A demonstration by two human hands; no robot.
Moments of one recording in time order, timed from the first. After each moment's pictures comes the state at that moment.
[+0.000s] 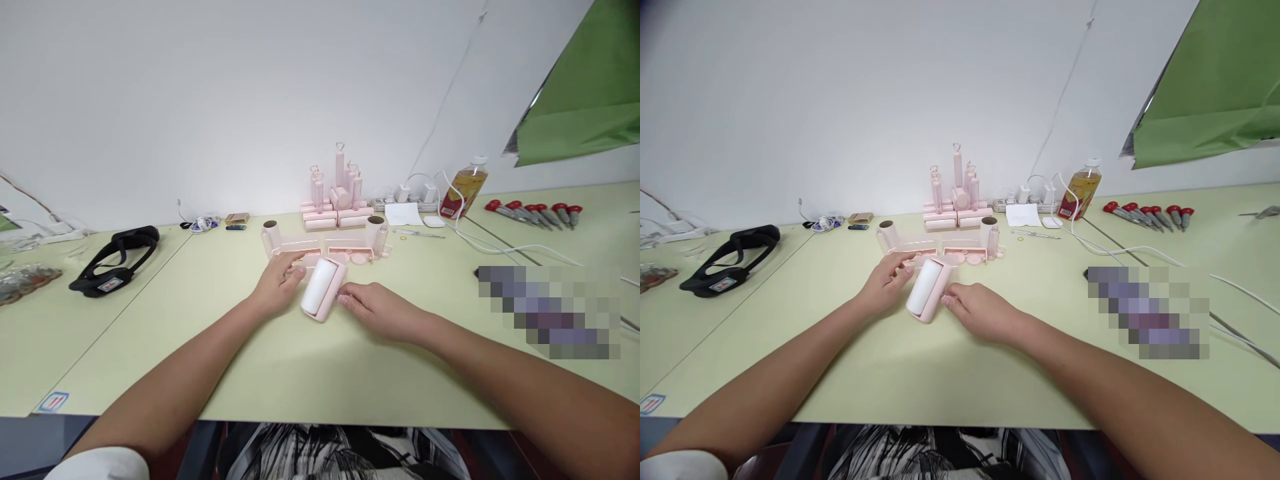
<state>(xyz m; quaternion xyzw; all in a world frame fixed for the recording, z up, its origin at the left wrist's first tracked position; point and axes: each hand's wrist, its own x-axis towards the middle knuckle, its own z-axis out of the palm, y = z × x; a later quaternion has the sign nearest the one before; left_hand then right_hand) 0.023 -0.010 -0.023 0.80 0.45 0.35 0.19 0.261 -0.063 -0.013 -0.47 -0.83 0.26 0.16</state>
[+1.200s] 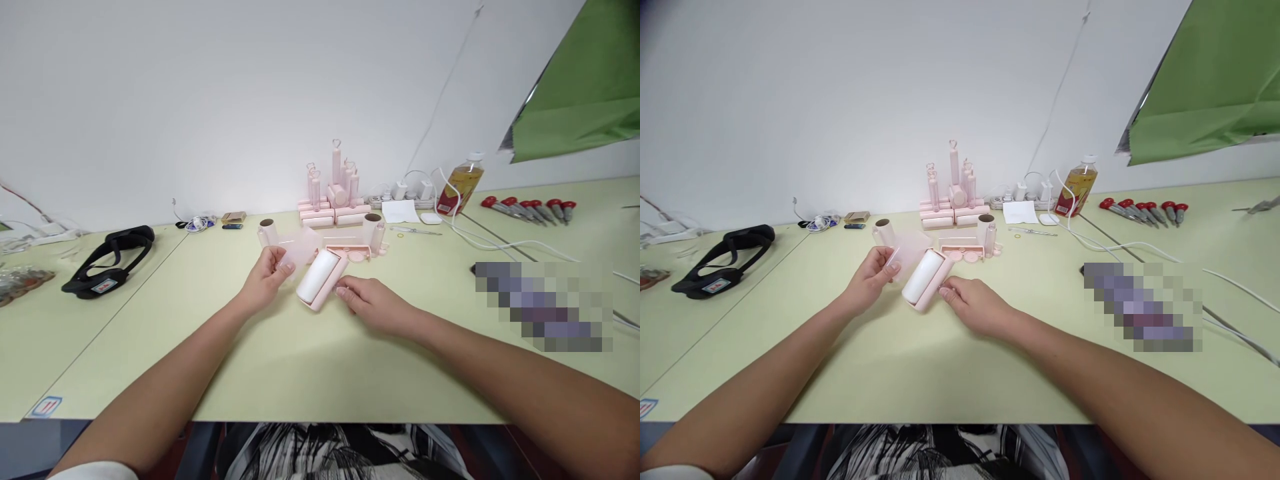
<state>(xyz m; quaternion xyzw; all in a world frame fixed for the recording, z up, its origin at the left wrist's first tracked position) 0.011 -0.010 -0.018 0.68 0.43 0.43 0.41 0.258 -0.063 -0.014 -0.50 -0.78 0.30 0.20</state>
